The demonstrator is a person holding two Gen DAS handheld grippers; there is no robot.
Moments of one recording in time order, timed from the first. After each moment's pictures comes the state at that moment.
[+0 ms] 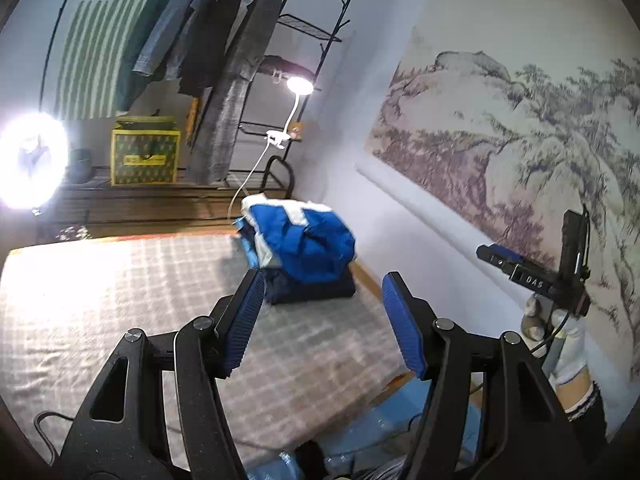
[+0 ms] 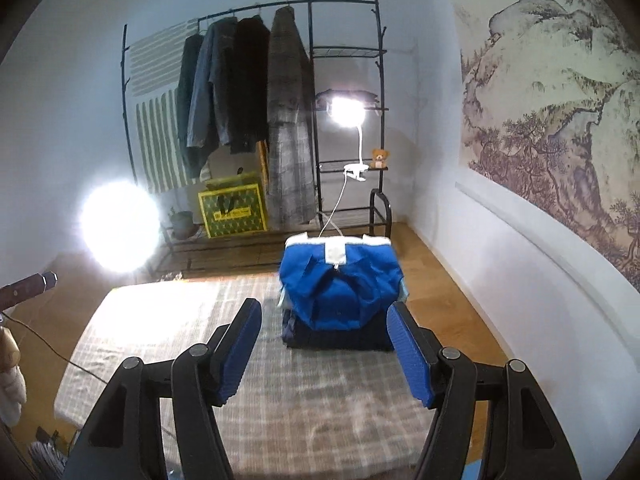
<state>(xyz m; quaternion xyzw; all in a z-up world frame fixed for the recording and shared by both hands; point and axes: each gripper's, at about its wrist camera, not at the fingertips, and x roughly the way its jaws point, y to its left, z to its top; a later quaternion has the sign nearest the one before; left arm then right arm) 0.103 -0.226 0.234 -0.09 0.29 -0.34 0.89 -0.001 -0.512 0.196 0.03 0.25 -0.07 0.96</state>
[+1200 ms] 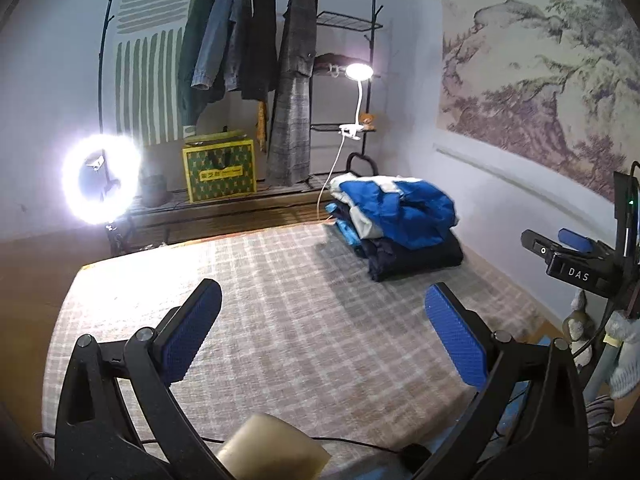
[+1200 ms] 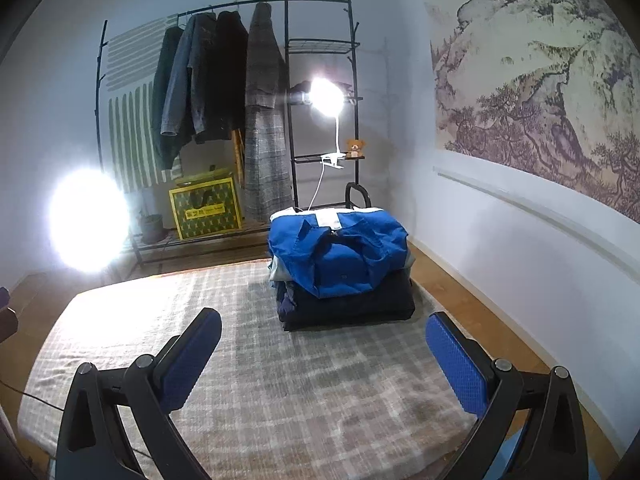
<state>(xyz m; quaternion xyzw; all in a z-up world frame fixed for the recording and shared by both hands) 0.091 -0.225 0.096 0.02 0.24 -0.21 0.95 0.022 -0.451 0.051 0.05 0.21 -0.14 0.97</state>
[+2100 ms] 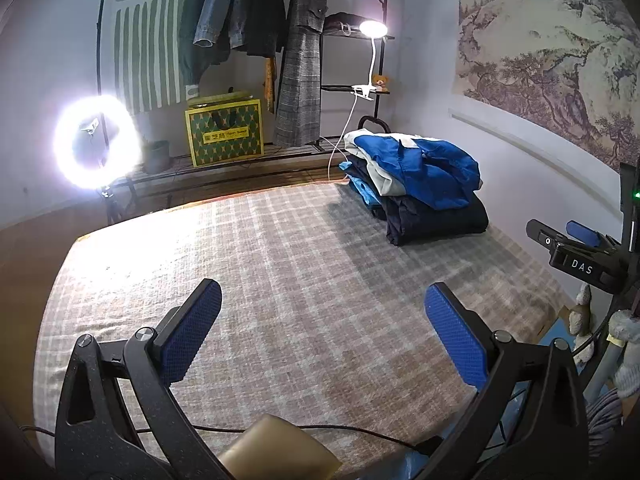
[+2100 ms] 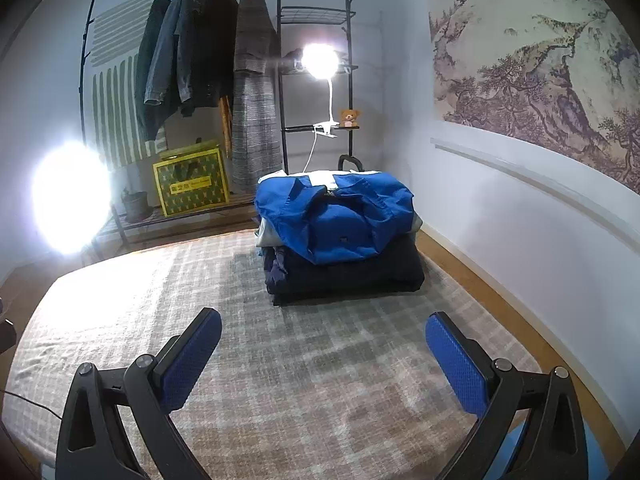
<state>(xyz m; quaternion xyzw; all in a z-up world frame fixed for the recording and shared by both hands) 0.128 -0.234 0.037 0.03 0.29 -0.19 0.94 0.065 -0.454 -0.009 0.05 0.24 -0.16 0.96</state>
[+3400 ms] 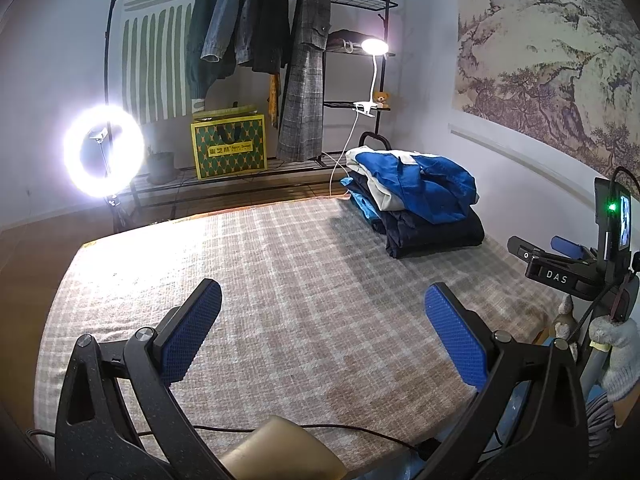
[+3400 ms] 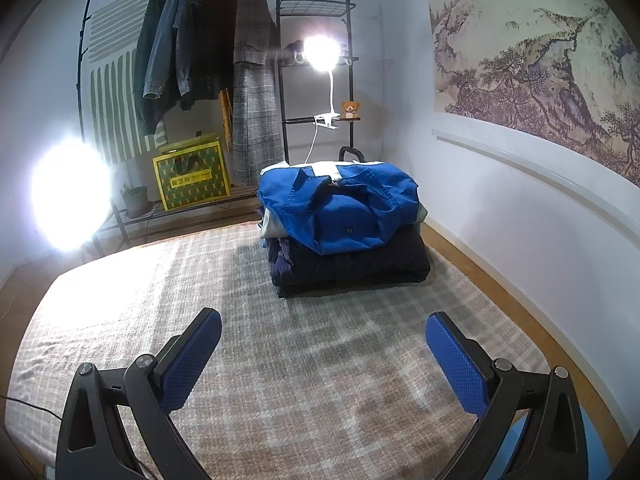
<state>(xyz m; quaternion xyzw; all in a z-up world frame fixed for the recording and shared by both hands) 0.112 -0.220 0.054 0.02 0.27 -0.19 0.94 0.071 -0.450 -0.015 0.06 0.26 -0.15 0.95</state>
